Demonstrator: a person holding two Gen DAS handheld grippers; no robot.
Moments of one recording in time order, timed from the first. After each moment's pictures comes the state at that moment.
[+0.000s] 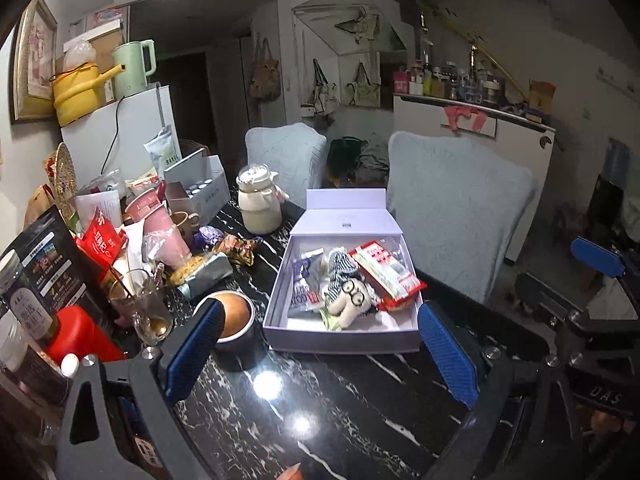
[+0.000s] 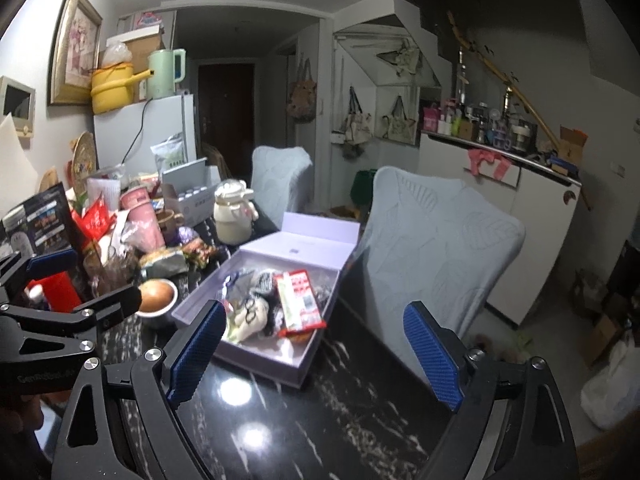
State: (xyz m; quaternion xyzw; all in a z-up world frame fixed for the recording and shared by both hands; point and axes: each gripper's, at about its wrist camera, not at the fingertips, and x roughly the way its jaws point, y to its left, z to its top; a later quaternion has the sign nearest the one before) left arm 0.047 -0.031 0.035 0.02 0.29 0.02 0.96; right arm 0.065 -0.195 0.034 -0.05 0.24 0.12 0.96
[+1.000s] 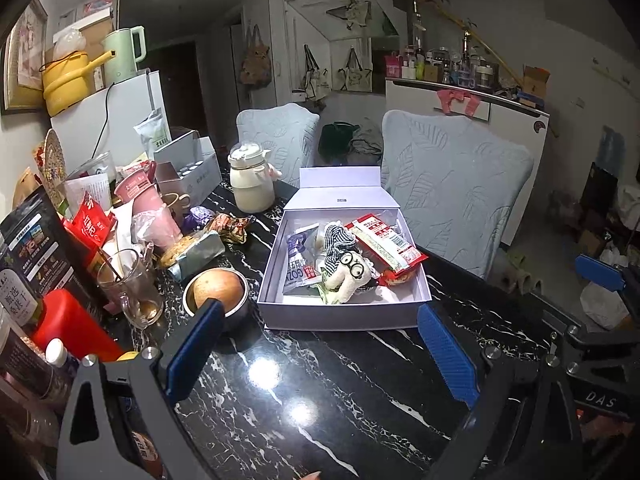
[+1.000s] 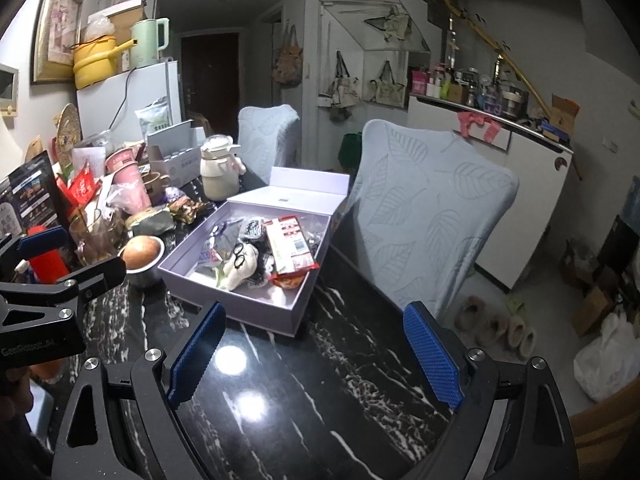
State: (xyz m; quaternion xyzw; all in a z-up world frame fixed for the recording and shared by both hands) left arm 0.046 -0.022 0.009 0.02 0.31 0.00 0.95; right arm 0.054 -0.197 -0.003 -0.05 0.30 0.09 0.95
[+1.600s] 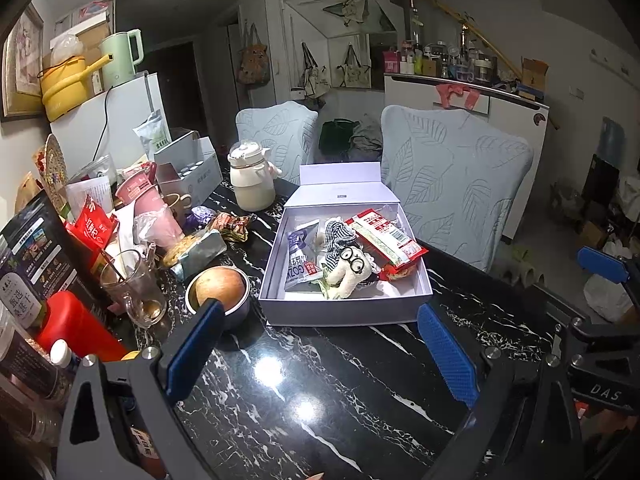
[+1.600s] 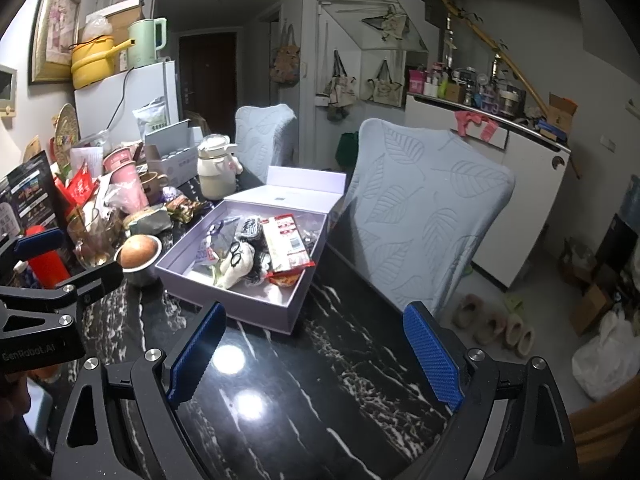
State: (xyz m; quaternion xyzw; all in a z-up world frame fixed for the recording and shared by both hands) left arm 0.044 -0.025 0.008 0.04 0.32 0.00 0.95; right arm 0.053 -0.198 -0.004 -0.05 0.30 0.09 0.95
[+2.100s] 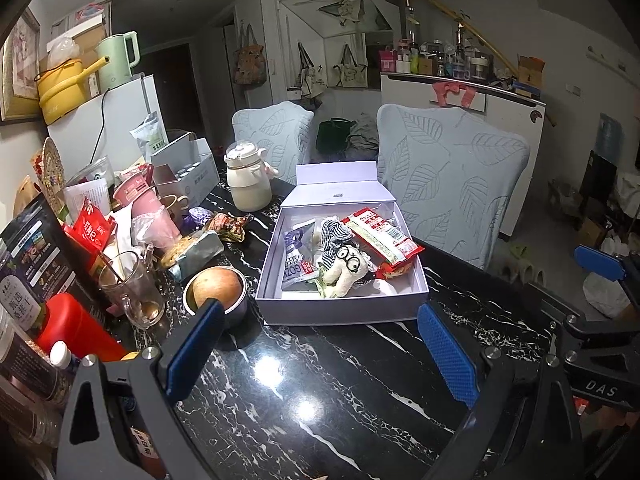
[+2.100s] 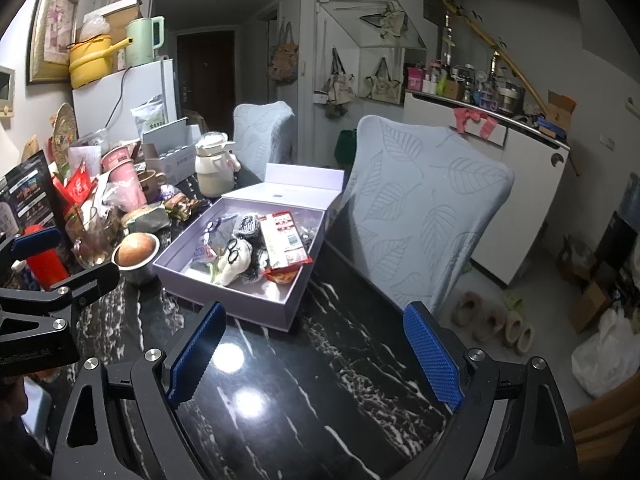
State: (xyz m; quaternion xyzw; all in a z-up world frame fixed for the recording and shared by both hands) left arm 0.043 -0.028 0.010 0.04 0.32 0.00 0.95; right arm 0.051 -0.203 -0.008 -0.05 0.30 0.08 0.95
